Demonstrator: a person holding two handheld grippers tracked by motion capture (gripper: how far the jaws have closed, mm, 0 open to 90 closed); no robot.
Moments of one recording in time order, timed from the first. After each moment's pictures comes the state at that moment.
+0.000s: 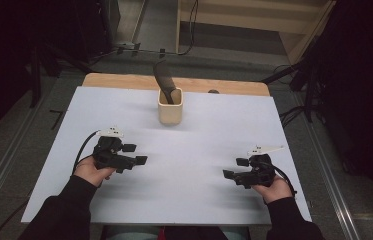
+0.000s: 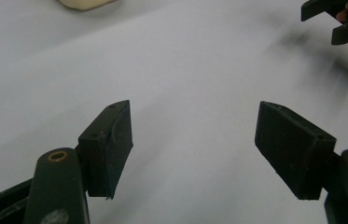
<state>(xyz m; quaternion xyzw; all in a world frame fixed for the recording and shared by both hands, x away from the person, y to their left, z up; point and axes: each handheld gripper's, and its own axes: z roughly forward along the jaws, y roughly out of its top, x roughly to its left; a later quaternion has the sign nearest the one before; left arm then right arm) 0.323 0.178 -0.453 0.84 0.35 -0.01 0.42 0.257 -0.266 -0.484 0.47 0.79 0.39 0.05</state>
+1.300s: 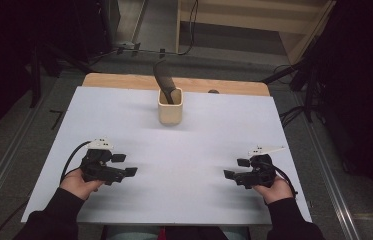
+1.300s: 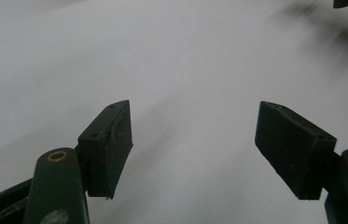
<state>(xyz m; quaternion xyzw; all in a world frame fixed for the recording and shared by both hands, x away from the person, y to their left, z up) 0.295 0.199 -0.453 0.85 0.35 0.01 0.39 0.256 -0.267 -0.485 0.47 0.79 0.38 0.05</state>
